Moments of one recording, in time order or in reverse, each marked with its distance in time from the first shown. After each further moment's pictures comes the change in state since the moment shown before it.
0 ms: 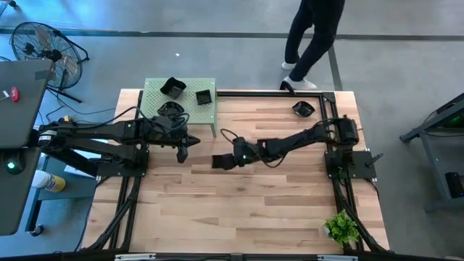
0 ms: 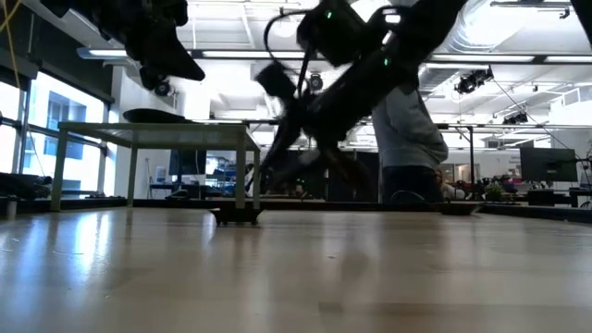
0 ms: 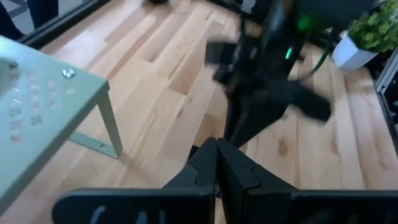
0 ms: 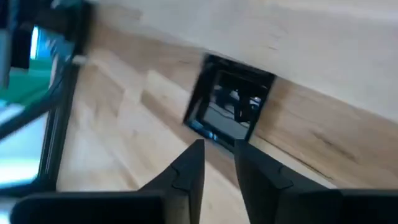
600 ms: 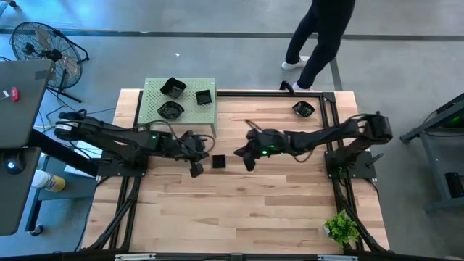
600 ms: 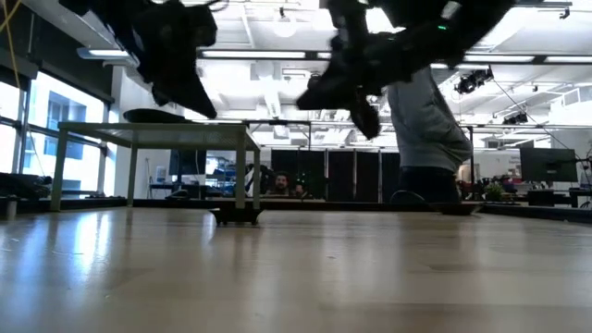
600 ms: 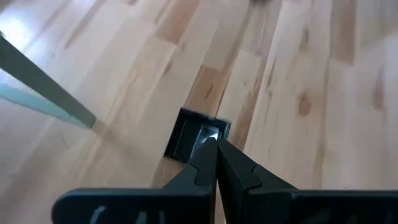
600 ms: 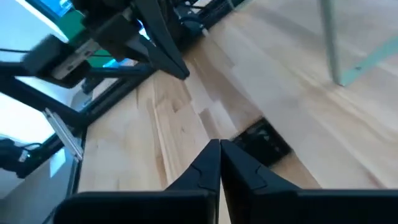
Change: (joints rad) left arm -0.192 0.329 0.092 -0.019 -0.157 -0.075; right arm -0.032 -0.343 -0.268 0.216 -0.056 -0.572
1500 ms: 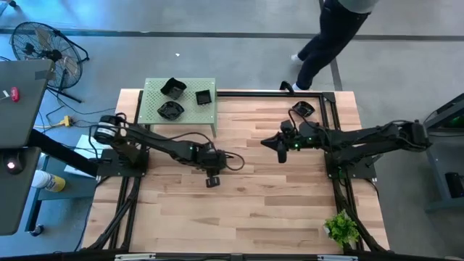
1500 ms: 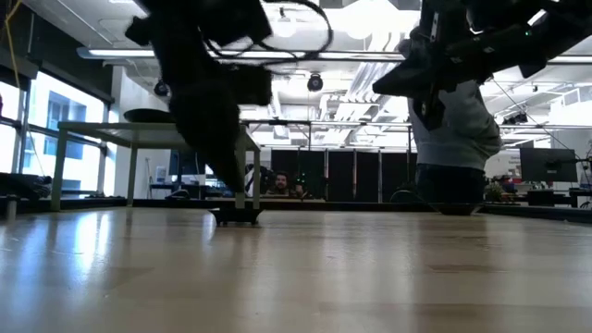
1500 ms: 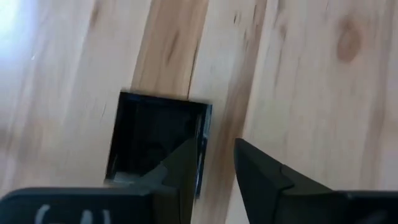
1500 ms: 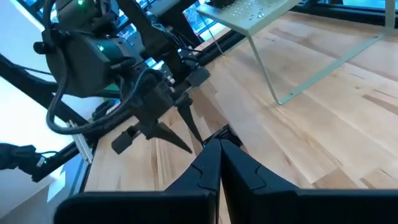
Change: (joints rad) left arm -0.007 0.501 0.249 -0.078 0.084 0.113; right arm -0.112 -0.519 -0.419 0.068 -0.036 -0.087
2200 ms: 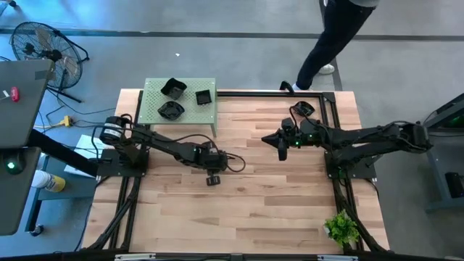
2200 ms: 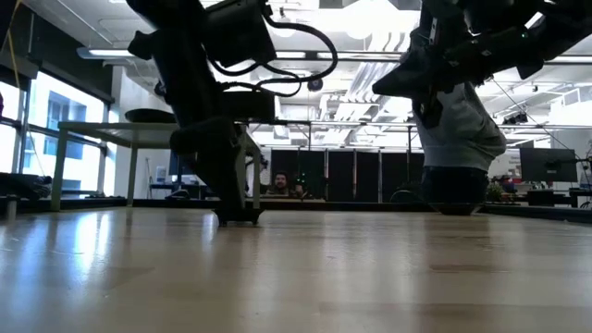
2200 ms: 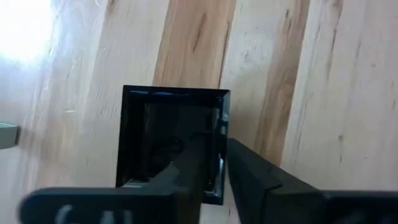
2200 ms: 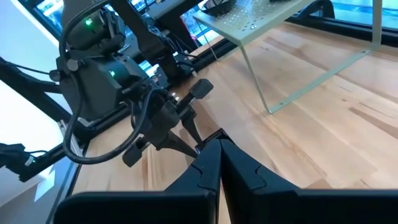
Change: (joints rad) left arm 0.002 0.067 0.000 0.020 -0.085 0.053; right arm -0.044 -0.009 0.000 -0.004 -0.025 -0.056
